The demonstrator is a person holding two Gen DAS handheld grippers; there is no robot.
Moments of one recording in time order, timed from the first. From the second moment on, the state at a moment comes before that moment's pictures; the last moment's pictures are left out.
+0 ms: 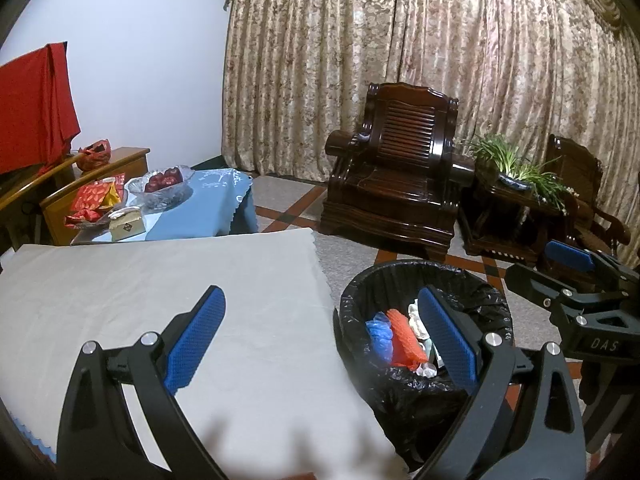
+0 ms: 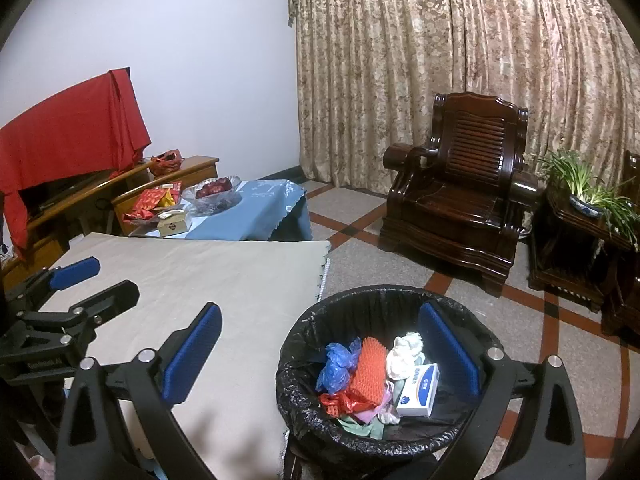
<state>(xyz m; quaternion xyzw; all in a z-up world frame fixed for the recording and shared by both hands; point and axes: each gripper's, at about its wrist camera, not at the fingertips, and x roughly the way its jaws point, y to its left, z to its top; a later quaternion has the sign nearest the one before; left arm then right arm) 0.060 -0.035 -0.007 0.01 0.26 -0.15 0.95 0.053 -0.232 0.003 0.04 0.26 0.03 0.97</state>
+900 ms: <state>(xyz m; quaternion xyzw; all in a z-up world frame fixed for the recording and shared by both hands) 0.061 -0.028 -0.006 0.01 0.27 -0.15 0.95 0.053 -0.230 0.004 0.04 0.26 0.03 0.97</state>
